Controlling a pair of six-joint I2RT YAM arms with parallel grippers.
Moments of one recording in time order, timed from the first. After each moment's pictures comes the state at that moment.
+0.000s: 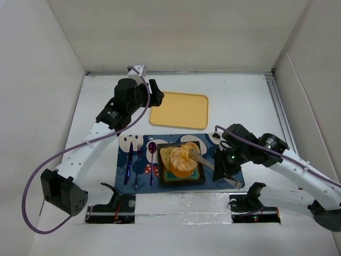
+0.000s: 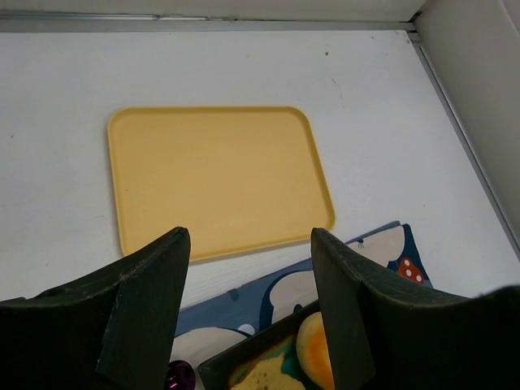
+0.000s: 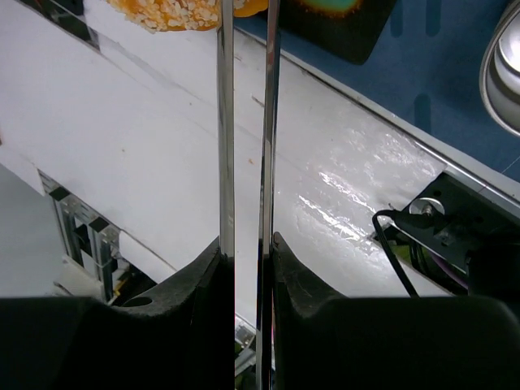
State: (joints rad) left arm -0.48 1.25 1.21 -0.27 0.01 -0.38; right arm 0.86 0.96 1.09 -1.23 -0.34 0.64
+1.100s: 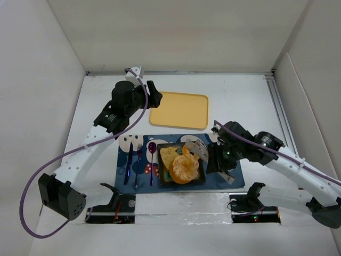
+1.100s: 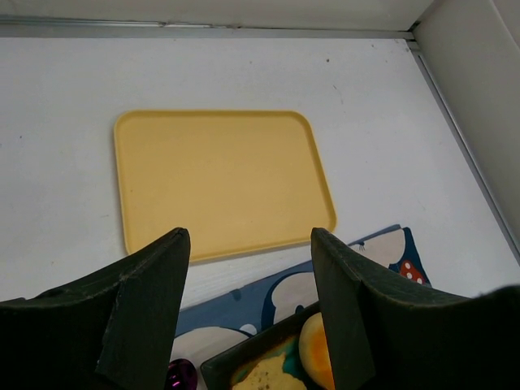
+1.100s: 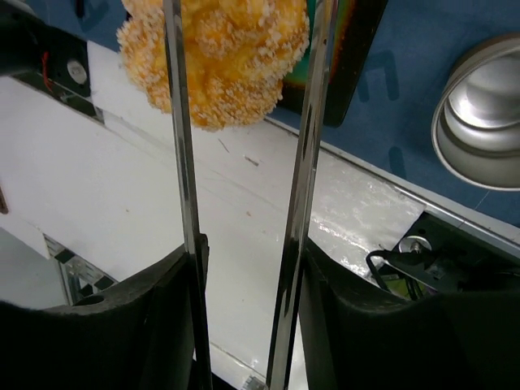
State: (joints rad) left arm -0.48 1.21 1.17 -0.24 0.00 -0.38; right arm 0.88 1.00 1.10 -1.14 -0.21 0.70
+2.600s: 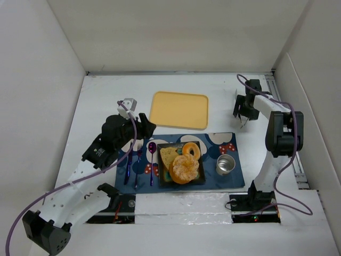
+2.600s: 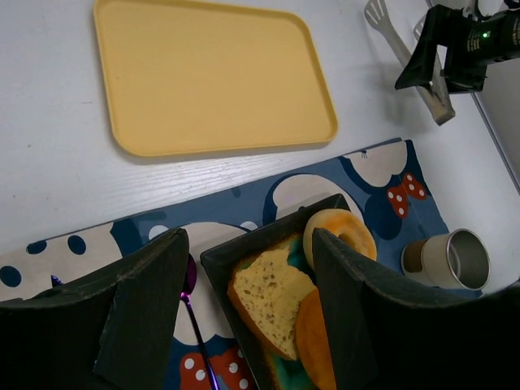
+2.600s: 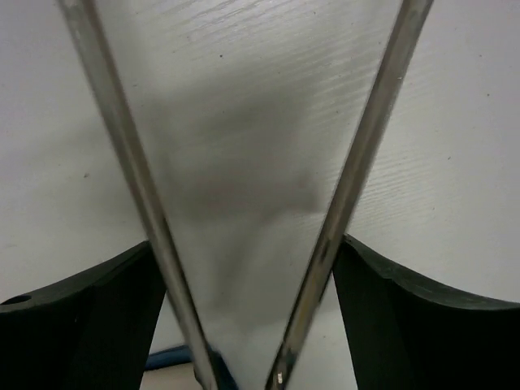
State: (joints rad) left arm -0.52 0.80 0.76 -0.30 0.02 -0.42; right arm -0.02 1.92 1.38 -0.56 0.15 0.26
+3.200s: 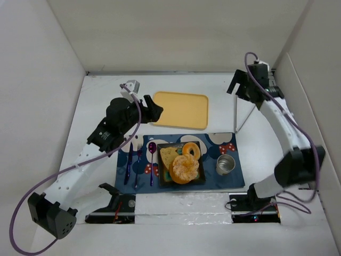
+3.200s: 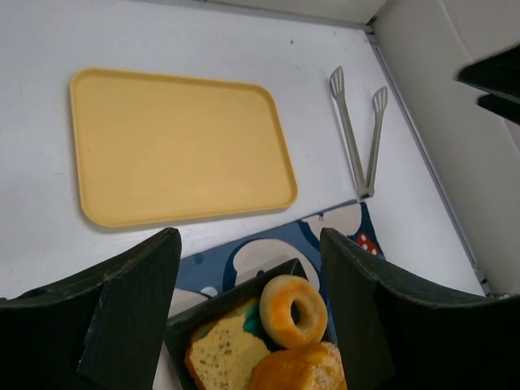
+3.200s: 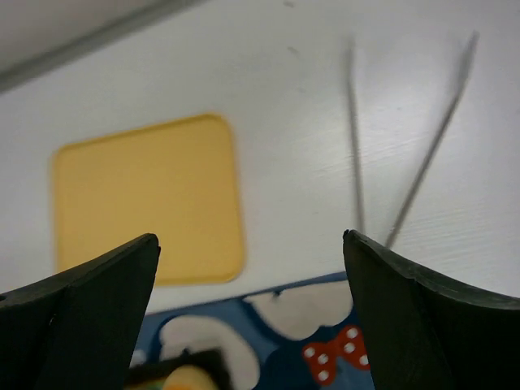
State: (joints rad) left arm -0.52 1.00 0.97 -0.25 0.02 -0.50; right arm 0.14 1.52 1.46 -0.61 0.22 0.45
